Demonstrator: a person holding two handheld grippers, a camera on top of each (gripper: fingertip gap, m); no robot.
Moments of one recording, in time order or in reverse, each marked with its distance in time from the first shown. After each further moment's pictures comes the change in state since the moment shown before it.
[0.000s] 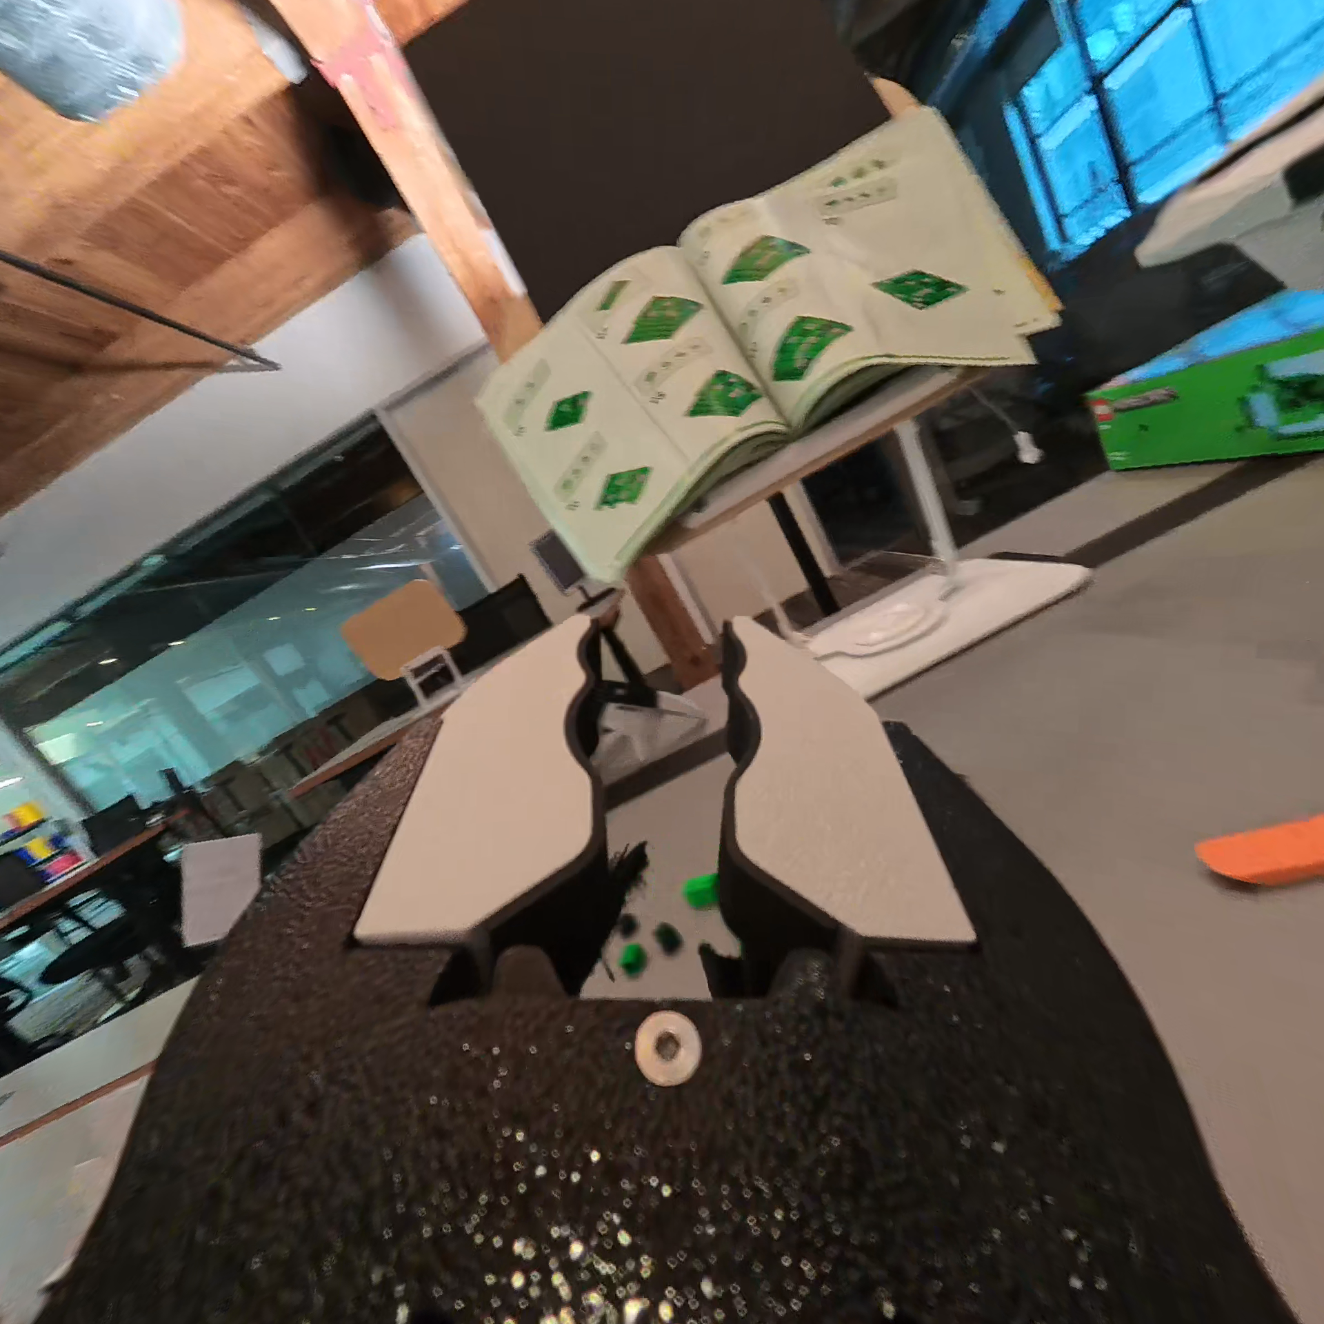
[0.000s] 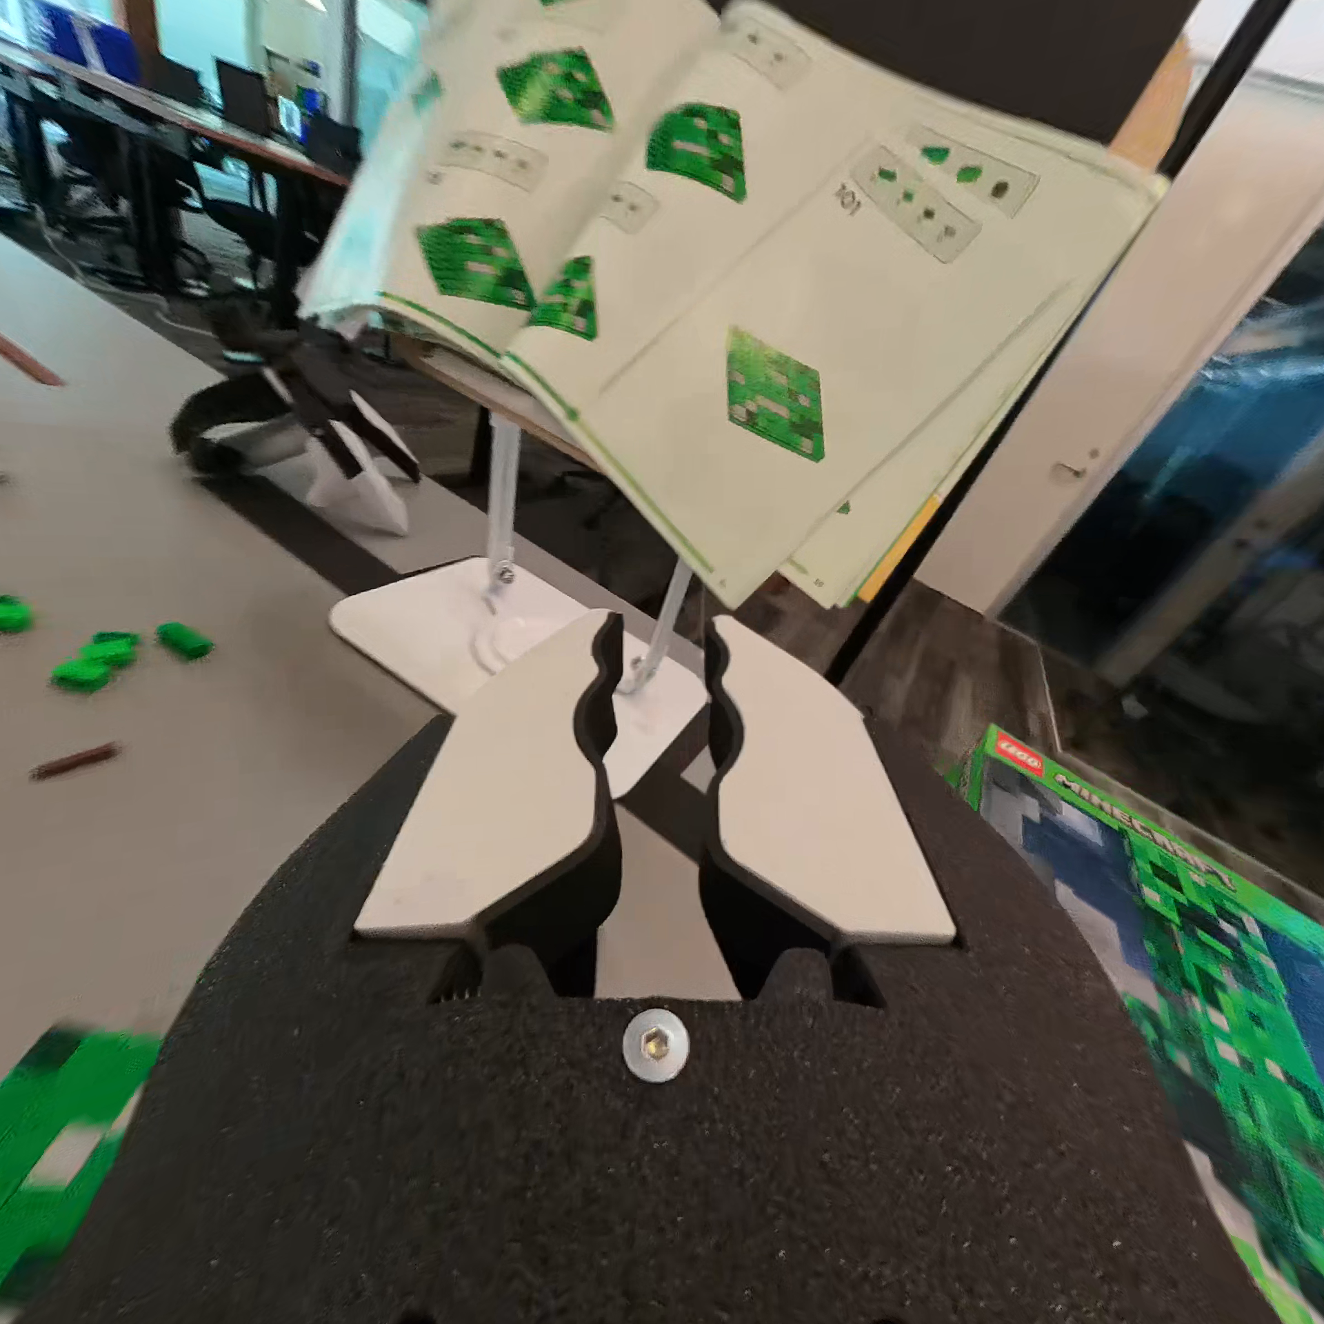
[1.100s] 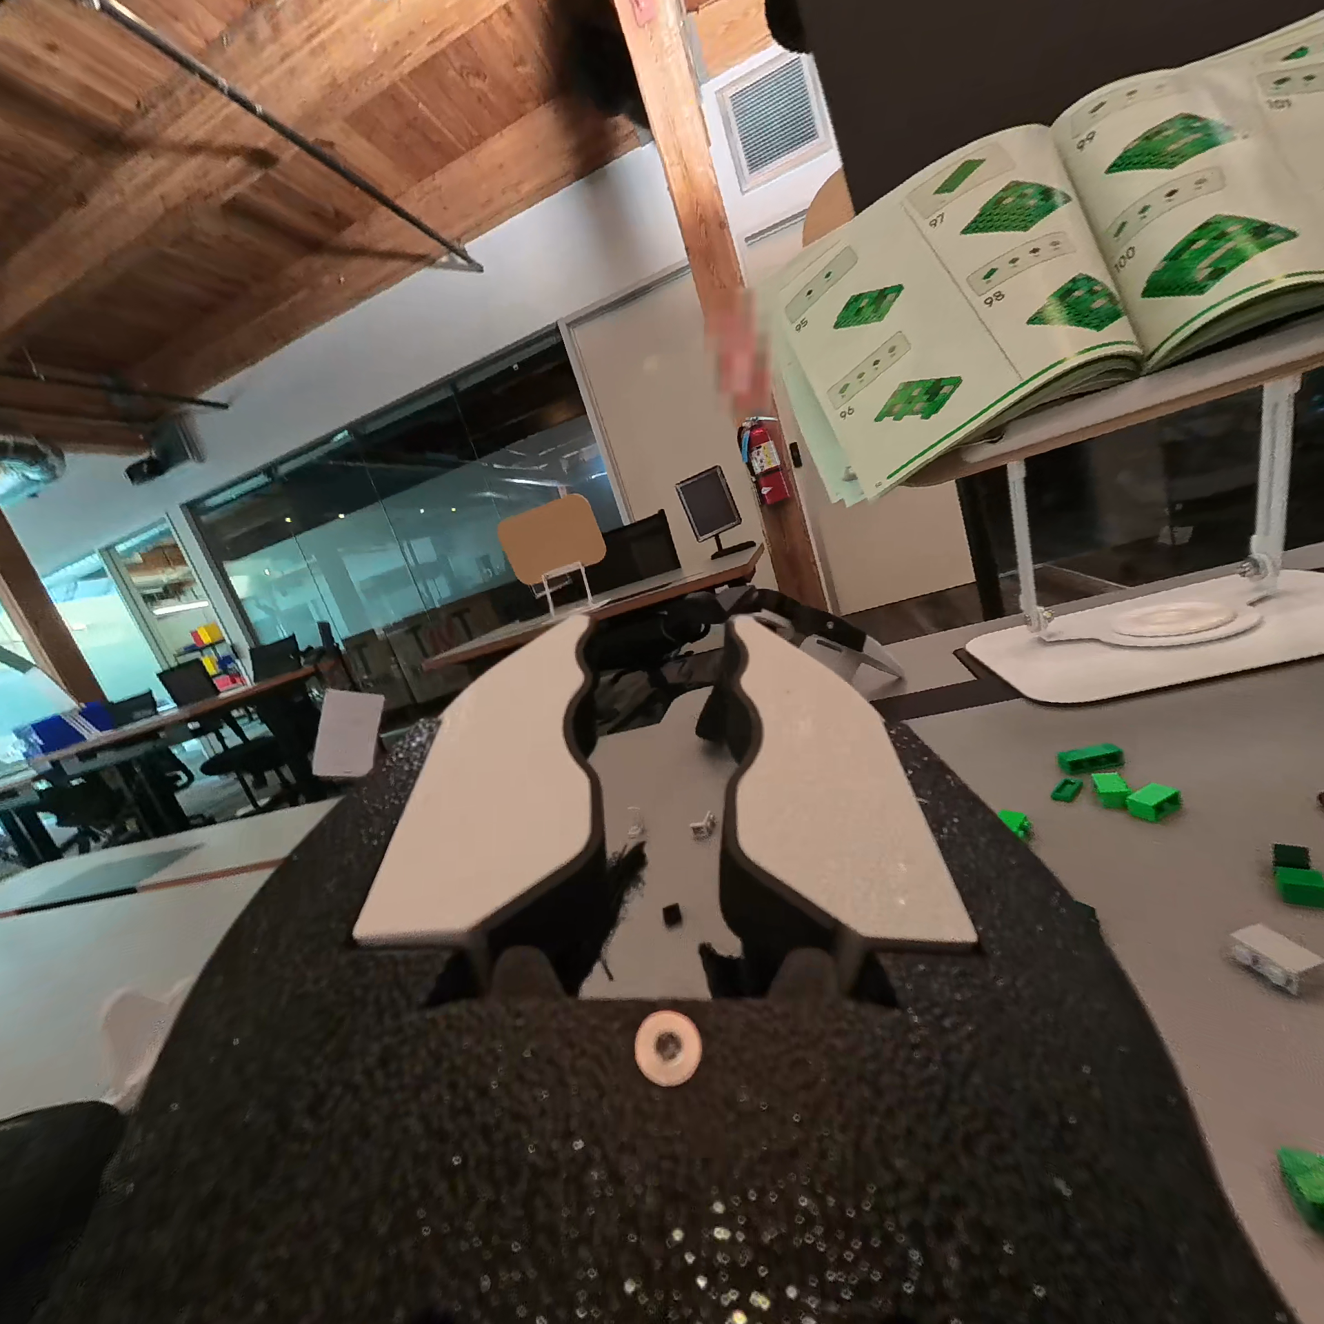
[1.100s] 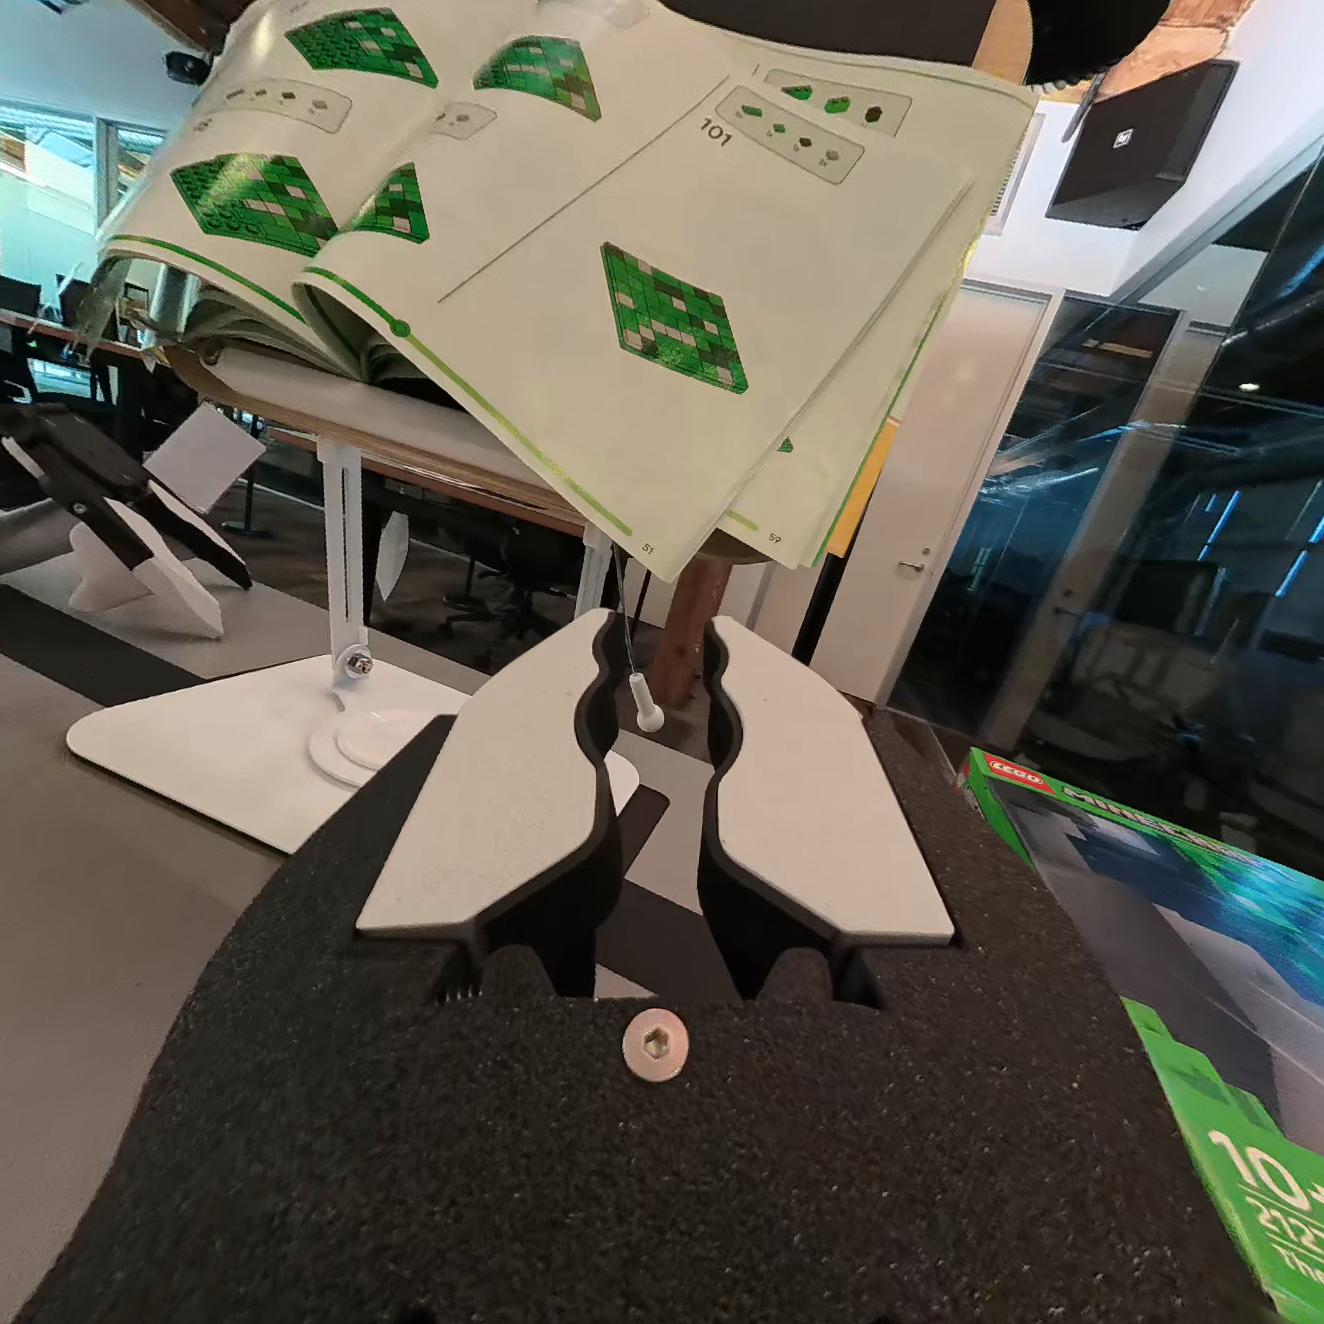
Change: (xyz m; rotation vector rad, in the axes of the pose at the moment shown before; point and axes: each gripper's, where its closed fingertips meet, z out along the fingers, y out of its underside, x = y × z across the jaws) left arm -0.110 0.049 -0.025 -0.069 -0.279 -0.099; right arm 0.024 0.043 0.057 0.243 0.223 0.032
